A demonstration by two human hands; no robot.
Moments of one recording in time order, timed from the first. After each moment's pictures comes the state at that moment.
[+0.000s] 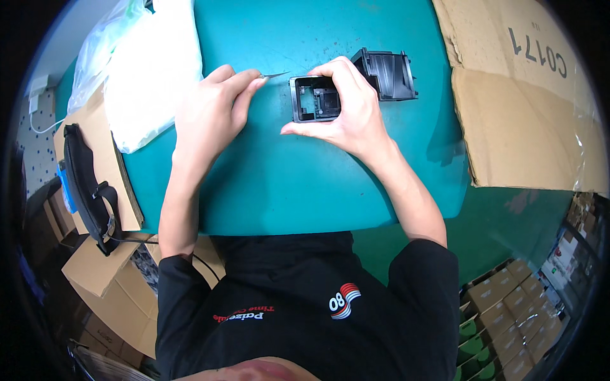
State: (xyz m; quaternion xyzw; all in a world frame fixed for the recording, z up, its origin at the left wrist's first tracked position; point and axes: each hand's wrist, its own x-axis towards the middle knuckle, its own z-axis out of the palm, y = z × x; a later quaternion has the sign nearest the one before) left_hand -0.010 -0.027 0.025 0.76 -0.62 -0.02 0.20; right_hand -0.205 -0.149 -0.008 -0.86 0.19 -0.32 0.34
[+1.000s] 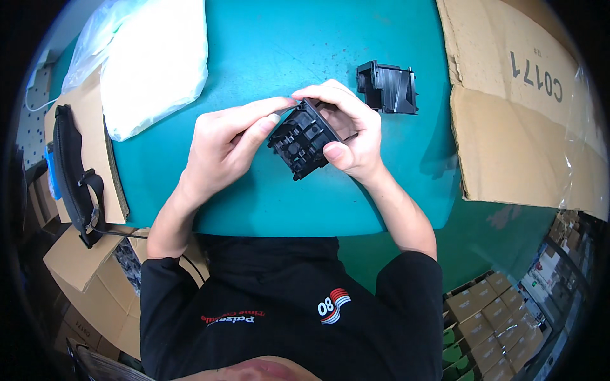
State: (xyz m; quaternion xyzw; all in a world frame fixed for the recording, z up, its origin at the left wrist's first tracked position) left_hand -0.033 0.000 0.019 0.60 -0.57 -0.26 0.49; right_hand -0.213 -0.130 -0.014 -0.60 0.10 -0.31 0.73
